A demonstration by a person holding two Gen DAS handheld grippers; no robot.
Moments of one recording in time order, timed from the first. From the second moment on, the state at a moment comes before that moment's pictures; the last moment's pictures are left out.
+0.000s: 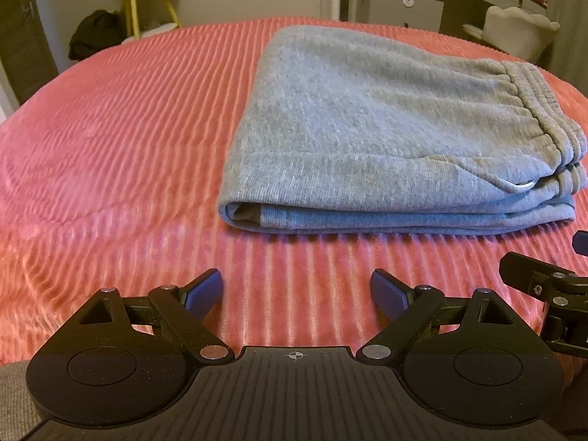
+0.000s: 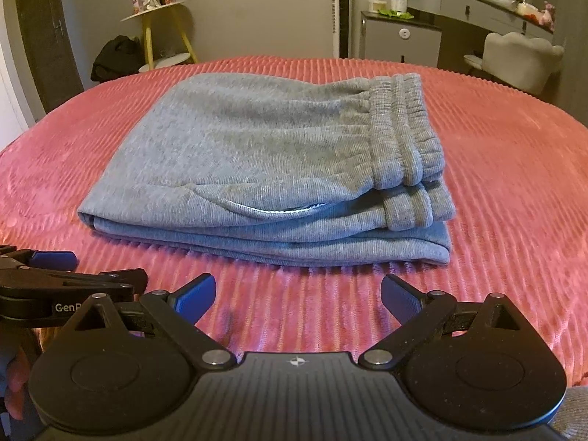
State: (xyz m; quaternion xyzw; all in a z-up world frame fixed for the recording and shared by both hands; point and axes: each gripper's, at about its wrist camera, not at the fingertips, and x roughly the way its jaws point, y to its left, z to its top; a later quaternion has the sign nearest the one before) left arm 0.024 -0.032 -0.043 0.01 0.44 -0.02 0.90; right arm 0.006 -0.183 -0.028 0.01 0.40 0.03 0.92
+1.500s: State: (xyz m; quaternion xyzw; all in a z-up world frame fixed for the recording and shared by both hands) left arm 0.025 -0.031 -0.042 0.00 0.45 -0.05 0.89; right arm 0.005 -0.180 -0.028 0.00 0.39 0.03 0.92
